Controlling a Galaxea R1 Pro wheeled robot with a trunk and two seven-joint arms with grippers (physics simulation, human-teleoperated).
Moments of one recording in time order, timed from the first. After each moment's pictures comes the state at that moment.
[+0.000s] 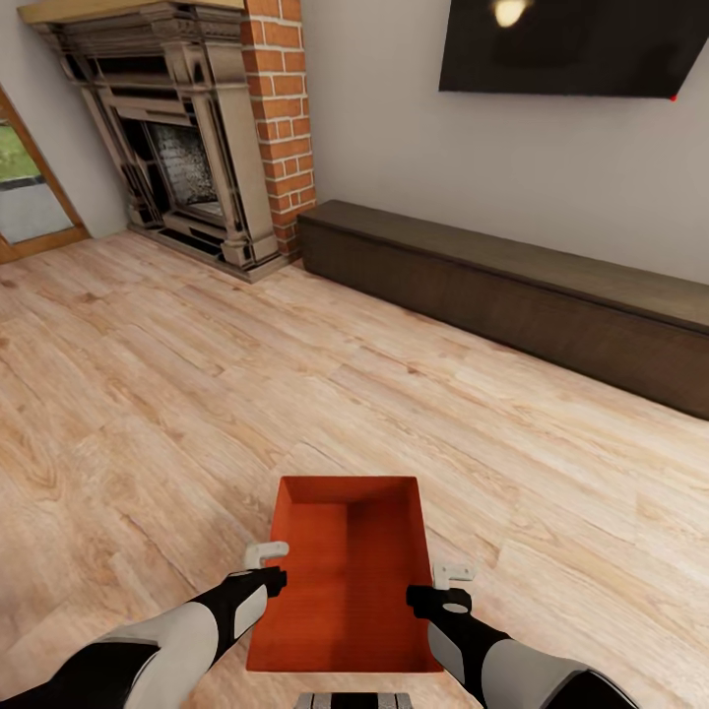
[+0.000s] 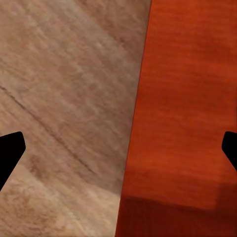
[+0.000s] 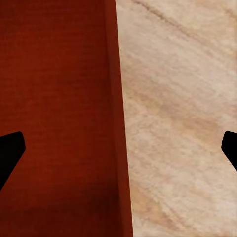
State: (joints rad) left arm -0.80 -0.10 -0.02 0.00 0.13 0.05 0.24; right arm -0.71 0.15 0.48 -0.05 -0.51 -0.09 -0.25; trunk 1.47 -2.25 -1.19
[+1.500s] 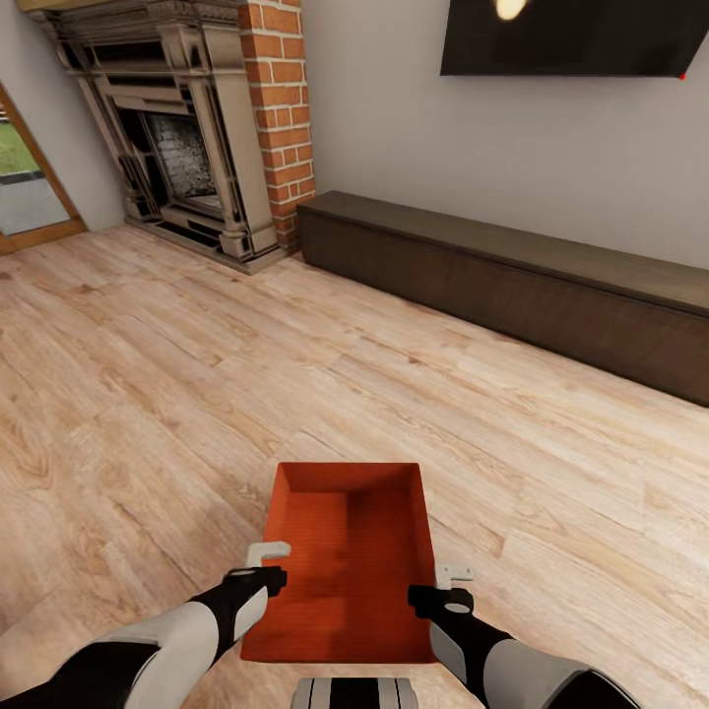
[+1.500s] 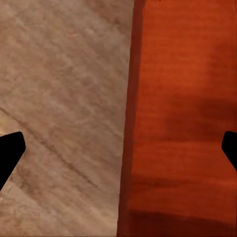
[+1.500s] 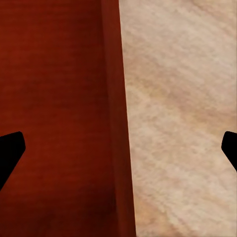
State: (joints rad) left arm -0.80 -0.10 -0.02 0.00 0.05 0.06 0.24; right arm -0.71 0.14 0.49 -0.05 -0.51 -0.09 -0.25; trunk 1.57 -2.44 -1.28
